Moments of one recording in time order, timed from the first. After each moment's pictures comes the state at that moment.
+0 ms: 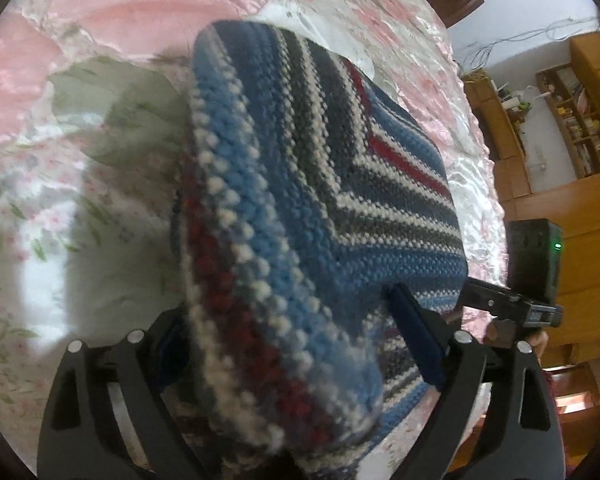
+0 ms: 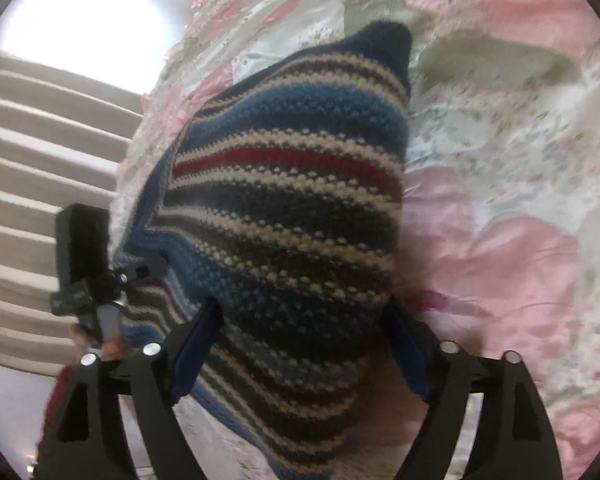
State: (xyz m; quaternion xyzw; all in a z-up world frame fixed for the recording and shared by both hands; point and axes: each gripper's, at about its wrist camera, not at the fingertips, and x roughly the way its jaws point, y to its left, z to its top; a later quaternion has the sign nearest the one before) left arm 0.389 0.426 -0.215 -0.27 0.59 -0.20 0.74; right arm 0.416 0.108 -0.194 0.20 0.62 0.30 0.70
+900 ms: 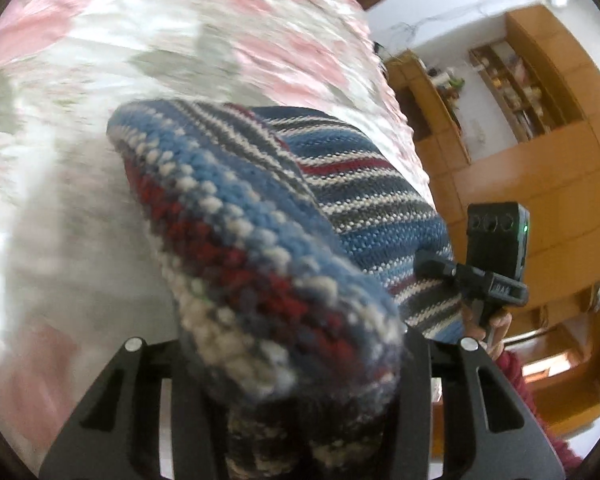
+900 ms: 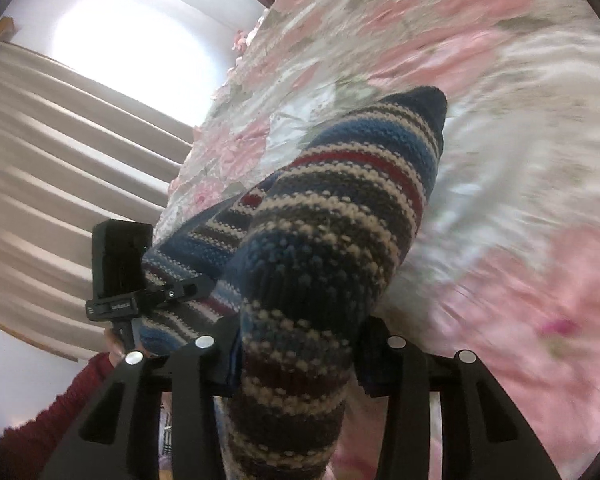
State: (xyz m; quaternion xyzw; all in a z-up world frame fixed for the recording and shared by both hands) left arm 0.326 0.243 -0.146 -0.27 0.54 -0.31 0.74; right arm 0.328 -0.047 -0.103 0.22 0.54 0.34 0.74
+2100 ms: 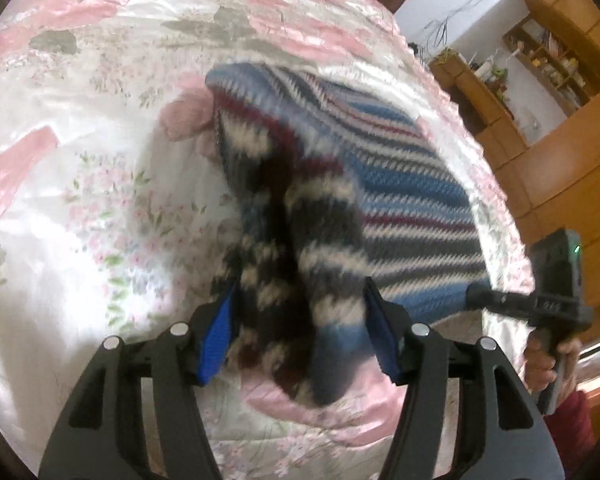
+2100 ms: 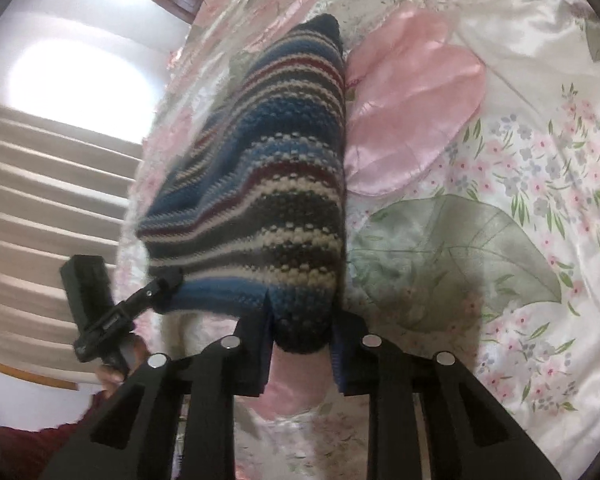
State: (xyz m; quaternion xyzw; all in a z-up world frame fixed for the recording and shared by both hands) left arm 0.181 0.174 -0.180 -0.19 0.52 -0.18 0.81; right arm 0.198 -0.149 -0.178 0.26 0.58 0.23 0.73
